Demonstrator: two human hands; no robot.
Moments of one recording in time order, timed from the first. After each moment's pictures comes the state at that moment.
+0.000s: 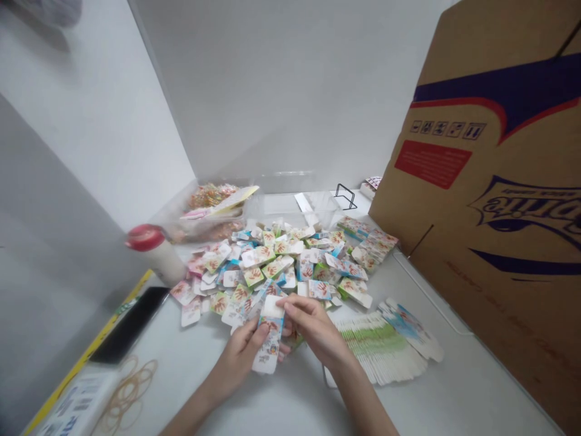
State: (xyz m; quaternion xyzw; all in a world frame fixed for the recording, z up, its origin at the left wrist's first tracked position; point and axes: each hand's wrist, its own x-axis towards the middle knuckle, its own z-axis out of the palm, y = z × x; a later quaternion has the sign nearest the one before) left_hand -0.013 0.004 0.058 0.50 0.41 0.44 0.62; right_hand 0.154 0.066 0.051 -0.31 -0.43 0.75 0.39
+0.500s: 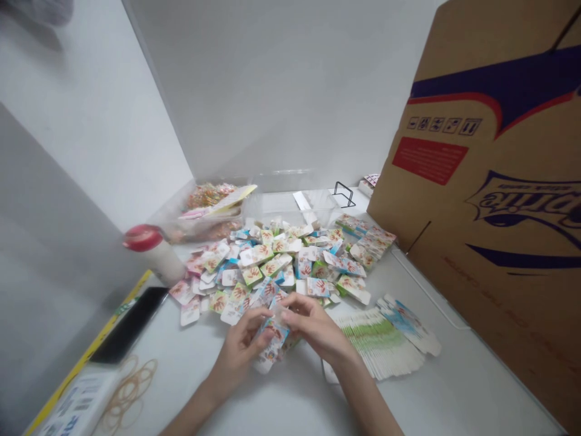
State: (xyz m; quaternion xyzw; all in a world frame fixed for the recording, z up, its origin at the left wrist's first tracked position) left_hand -0.016 0.004 0.047 0.56 0.39 0.49 0.55; right_hand 0.161 0.067 0.055 -0.28 -0.46 0.77 0.35
